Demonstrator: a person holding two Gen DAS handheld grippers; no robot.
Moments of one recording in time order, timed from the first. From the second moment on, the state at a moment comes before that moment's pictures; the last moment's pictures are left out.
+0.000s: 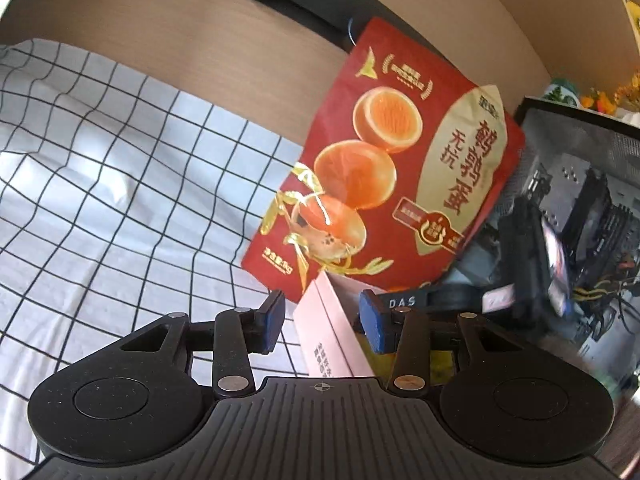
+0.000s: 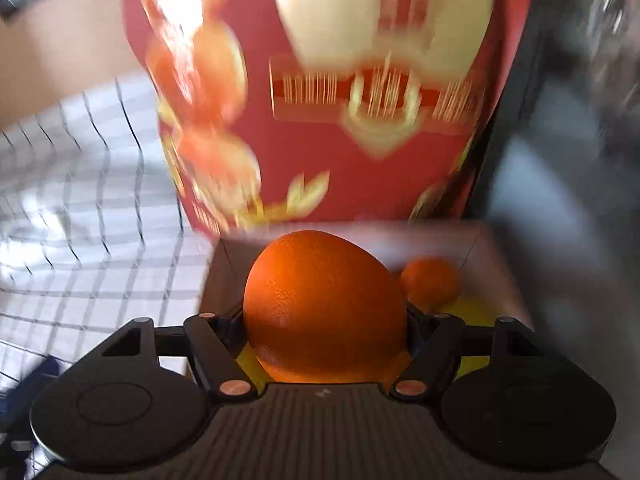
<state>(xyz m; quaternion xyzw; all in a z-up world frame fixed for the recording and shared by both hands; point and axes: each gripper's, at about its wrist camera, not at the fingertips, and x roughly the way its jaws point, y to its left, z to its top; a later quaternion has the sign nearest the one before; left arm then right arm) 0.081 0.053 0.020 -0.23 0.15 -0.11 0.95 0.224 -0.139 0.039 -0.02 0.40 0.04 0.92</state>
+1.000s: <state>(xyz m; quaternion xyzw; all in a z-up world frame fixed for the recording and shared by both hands) 0.023 0.033 0.006 -0.06 0.29 -0.08 0.95 0.044 -0.171 0.065 -0.09 0.25 0.11 0.96</state>
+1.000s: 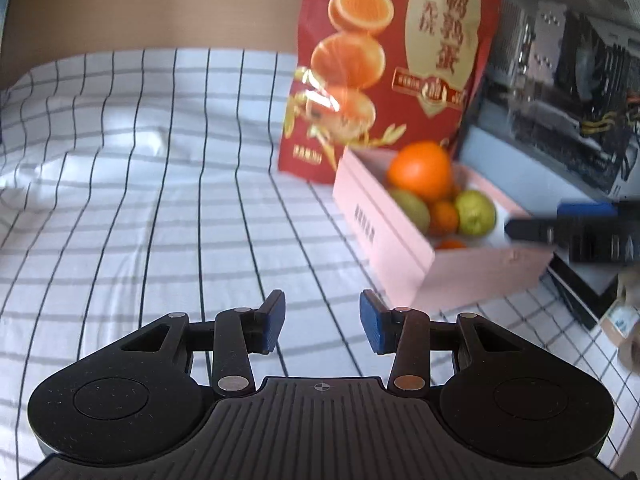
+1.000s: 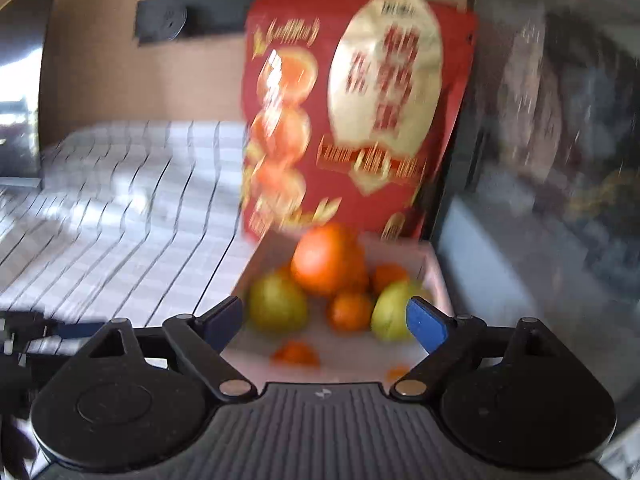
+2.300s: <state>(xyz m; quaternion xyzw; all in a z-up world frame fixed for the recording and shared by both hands) 0.030 -0.022 -0.026 0.00 0.30 -0.03 0.95 0.053 -0.189 -0.033 -0.03 0.32 0.05 0.95</state>
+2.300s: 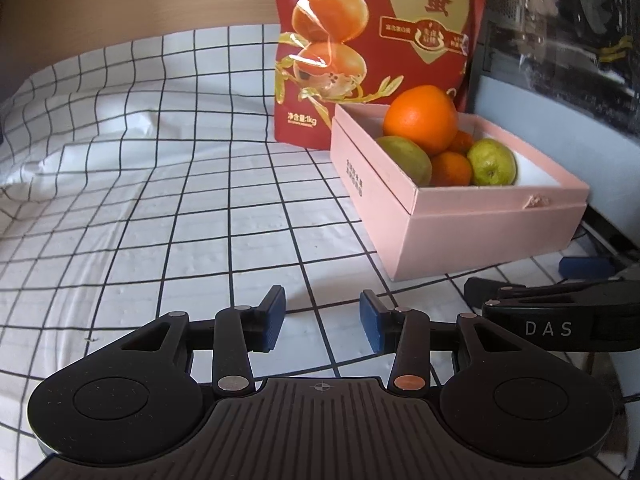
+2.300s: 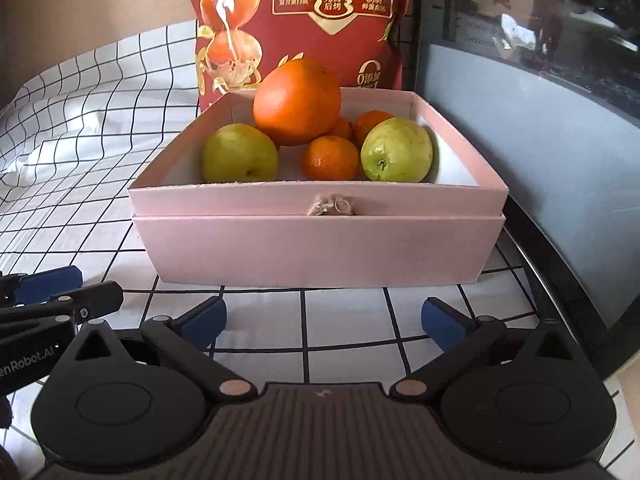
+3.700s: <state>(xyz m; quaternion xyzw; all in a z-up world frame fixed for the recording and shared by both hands) 0.030 -0.022 -0.026 -0.01 0.30 -0.02 0.95 0.053 -0.189 -0.031 -0.03 0.32 0.05 0.95</state>
